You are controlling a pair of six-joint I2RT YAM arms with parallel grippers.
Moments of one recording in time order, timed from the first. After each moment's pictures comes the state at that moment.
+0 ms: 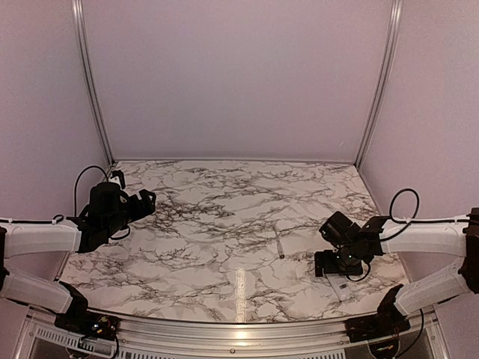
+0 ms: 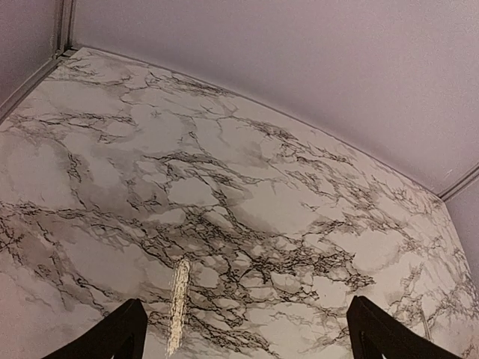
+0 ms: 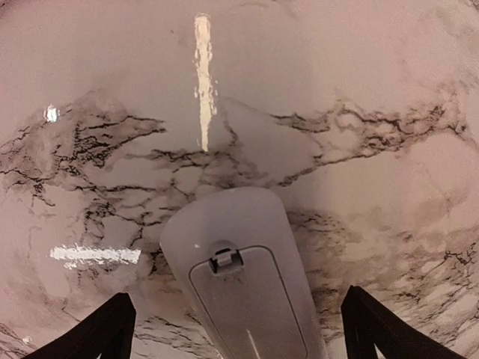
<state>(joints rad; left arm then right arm) -0.46 1.22 0.47 0.34 -0.24 -0.61 0.70 1.25 0.59 -0.67 0.19 0.74</state>
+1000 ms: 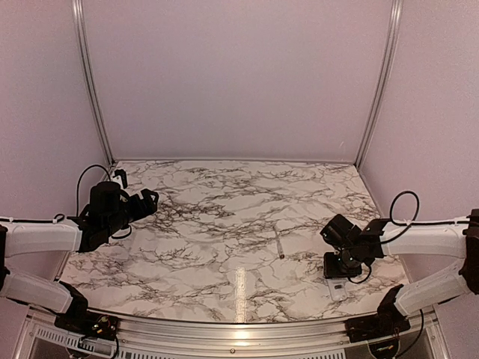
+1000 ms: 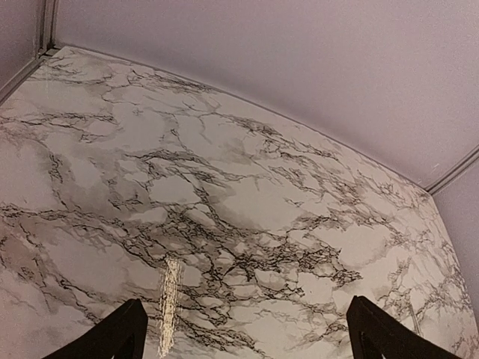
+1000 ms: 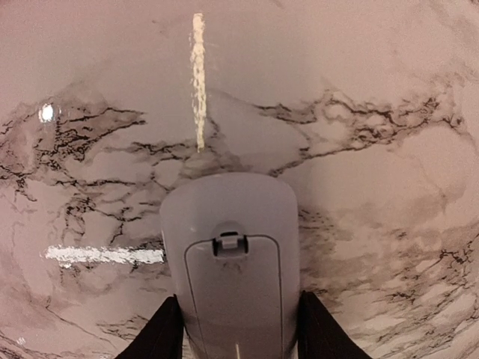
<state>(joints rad) -0.46 1.23 0.48 0.36 -0.19 -0.61 0.70 1.24 0.55 -0.66 0.19 0.74</state>
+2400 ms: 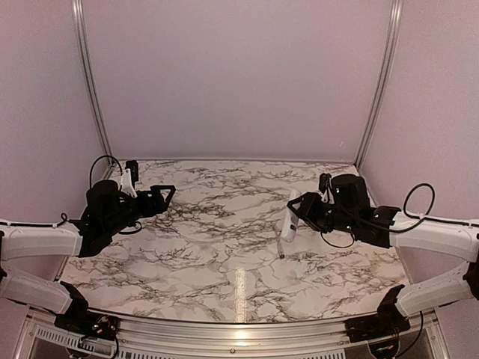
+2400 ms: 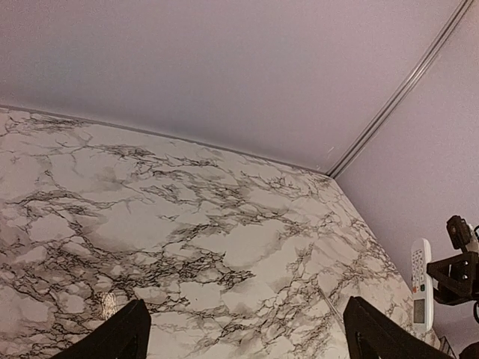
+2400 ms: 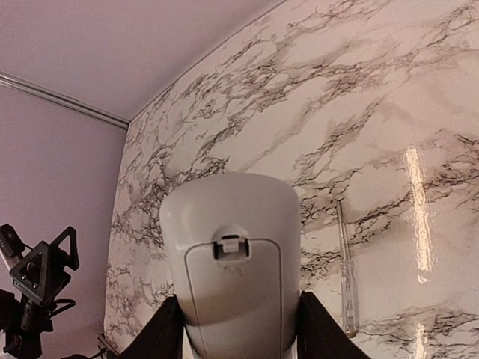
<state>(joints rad) -0.56 1.20 0.47 0.57 -0.01 -0.57 0.70 1.17 0.68 -0.03 0.05 0.97</state>
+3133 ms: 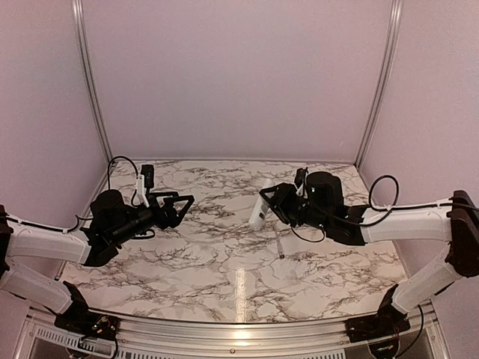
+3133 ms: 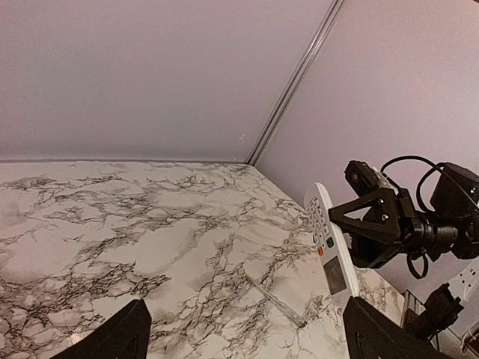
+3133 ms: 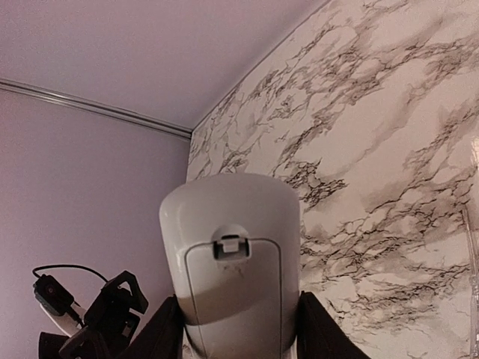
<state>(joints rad) -0.70 1.27 0.42 0.85 0.13 -0.48 0.81 1.42 0.76 0.33 0.08 1.17</state>
